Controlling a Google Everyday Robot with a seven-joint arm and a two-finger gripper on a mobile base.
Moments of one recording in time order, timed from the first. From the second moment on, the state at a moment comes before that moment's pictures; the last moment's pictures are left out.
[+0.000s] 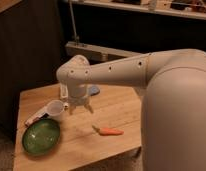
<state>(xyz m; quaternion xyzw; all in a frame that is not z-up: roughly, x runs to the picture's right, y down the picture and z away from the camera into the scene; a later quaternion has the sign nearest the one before) -0.103 0.102 0.704 -0.26 0.23 0.64 0.68</state>
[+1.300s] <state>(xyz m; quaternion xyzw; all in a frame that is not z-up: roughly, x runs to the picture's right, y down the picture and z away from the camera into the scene) -0.039 0.085 0.676 -0.21 0.15 0.65 0.71</state>
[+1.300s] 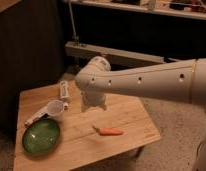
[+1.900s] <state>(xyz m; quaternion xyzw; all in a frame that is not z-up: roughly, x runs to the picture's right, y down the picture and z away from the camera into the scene) -0.041 0.090 0.689 -0.24 0.14 0.61 0.75</state>
